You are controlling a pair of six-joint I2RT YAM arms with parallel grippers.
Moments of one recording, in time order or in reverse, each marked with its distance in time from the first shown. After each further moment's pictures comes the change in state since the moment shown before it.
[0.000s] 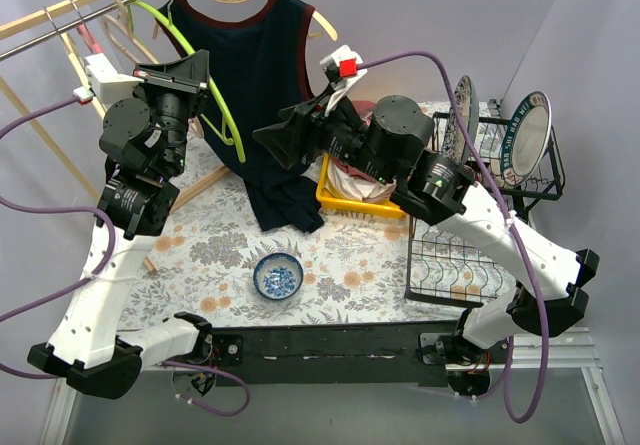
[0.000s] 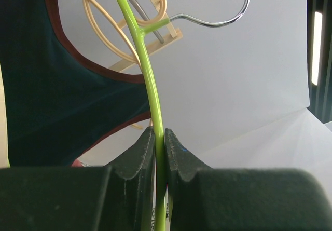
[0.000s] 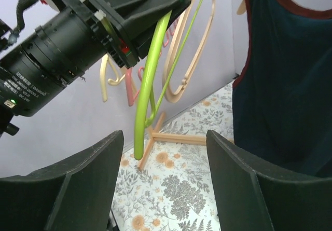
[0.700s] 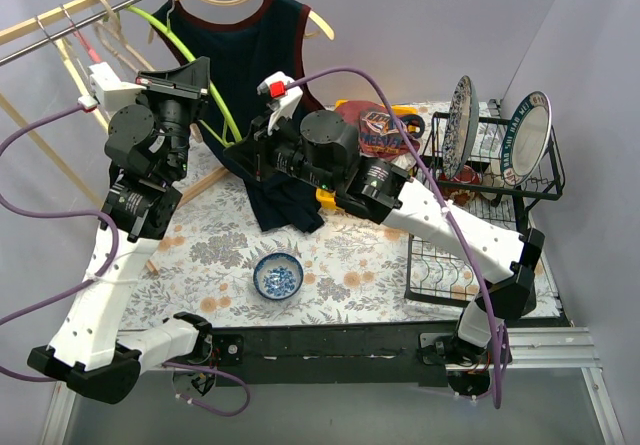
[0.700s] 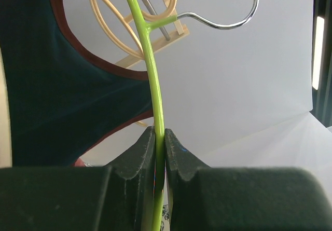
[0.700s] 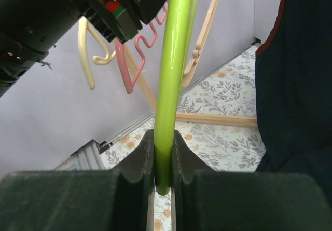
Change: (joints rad) left arm 0.001 -0.031 -0.077 0.038 -0.003 -0.025; right arm 0.055 0.212 0.048 0.017 0.015 0.058
